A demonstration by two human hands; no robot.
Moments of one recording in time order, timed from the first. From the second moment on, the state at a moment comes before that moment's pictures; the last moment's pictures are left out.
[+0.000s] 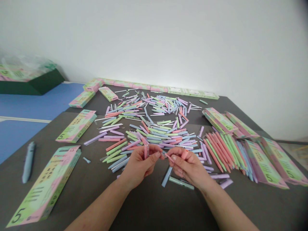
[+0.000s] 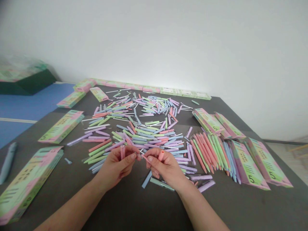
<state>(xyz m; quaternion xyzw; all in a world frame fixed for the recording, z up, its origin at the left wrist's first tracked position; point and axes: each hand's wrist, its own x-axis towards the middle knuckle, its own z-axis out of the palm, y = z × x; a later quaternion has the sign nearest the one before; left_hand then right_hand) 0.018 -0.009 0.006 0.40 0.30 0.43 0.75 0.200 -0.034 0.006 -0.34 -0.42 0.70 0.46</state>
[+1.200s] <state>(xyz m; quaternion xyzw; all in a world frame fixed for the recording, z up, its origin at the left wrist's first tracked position) 0.019 -0.009 0.010 0.40 0.34 0.43 0.73 0.204 -0.038 0.010 -0.37 -0.44 0.69 0.44</state>
